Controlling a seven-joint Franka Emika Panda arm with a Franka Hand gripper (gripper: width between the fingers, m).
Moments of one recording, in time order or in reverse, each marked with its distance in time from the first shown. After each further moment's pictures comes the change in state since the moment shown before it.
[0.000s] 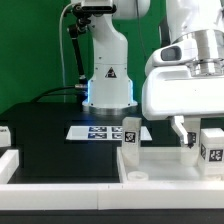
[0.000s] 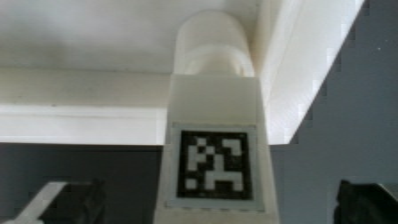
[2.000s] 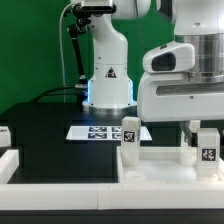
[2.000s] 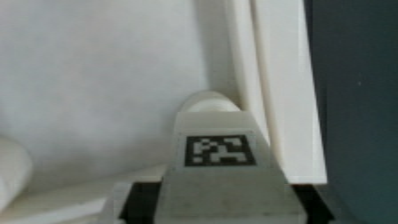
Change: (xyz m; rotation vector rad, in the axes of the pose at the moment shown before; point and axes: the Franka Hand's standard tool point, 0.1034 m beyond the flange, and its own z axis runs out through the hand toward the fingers) arm 0.005 0.010 0.003 0.002 -0.580 0.367
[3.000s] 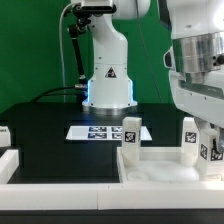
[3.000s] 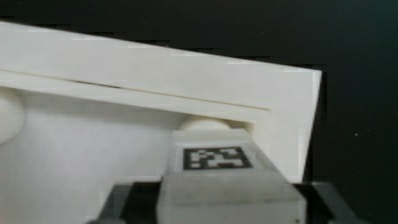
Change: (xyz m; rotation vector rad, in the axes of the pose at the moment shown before) arm -0.006 -0.010 0.004 0.128 0.022 1.136
